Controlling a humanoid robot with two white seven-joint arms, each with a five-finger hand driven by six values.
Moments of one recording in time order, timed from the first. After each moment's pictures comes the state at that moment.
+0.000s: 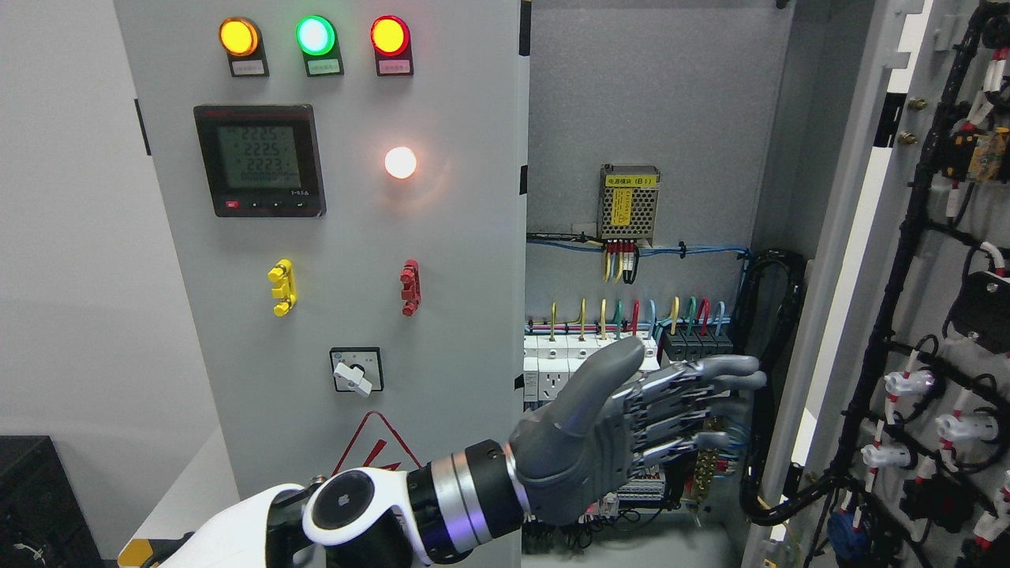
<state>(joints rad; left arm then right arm) -1.07 0.54 -1.05 -1.92 1.23 0.05 -0.04 0.12 0.12 0.00 -0.13 0.00 0.04 0.04</state>
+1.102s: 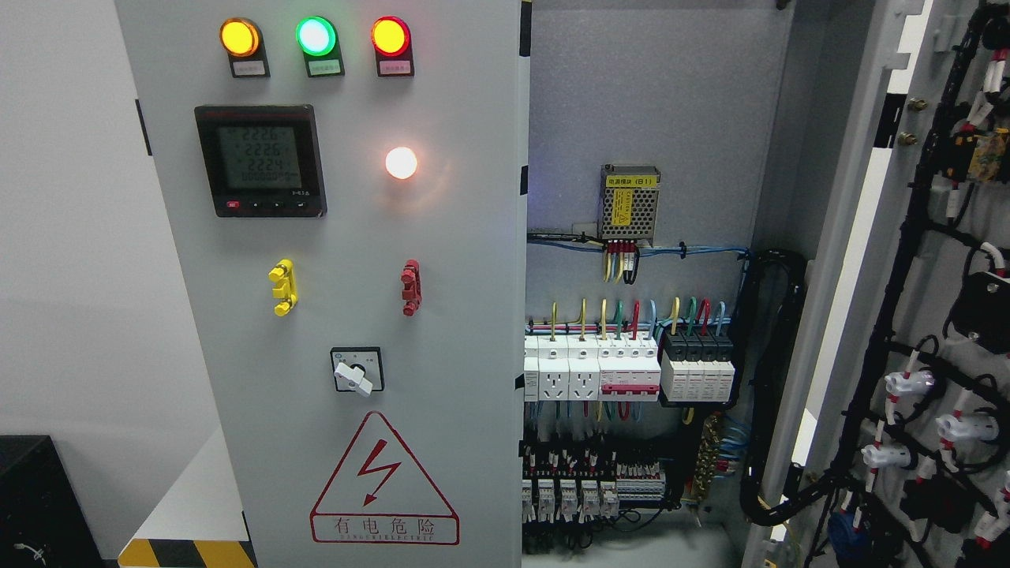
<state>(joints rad) -0.24 0.83 -0.99 -1.89 1.07 -0.08 -0.08 0.12 0.12 0.00 -0.13 0.00 0.04 0.04</state>
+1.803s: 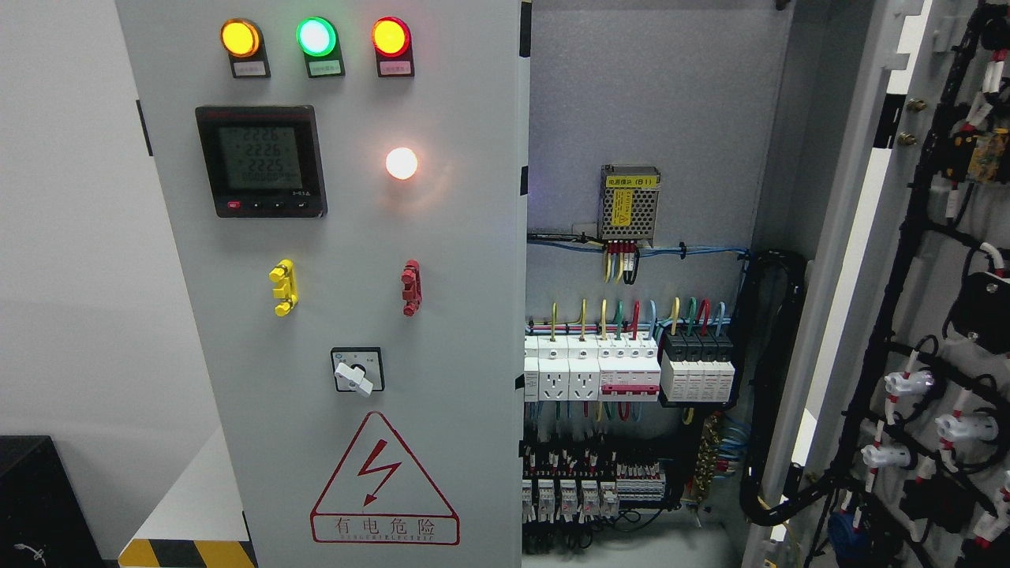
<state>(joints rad) 0.08 0.75 -0.85 -1.58 1.04 -0.09 -0.09 0.12 0.12 0.00 -0.13 0.00 0.04 0.04</state>
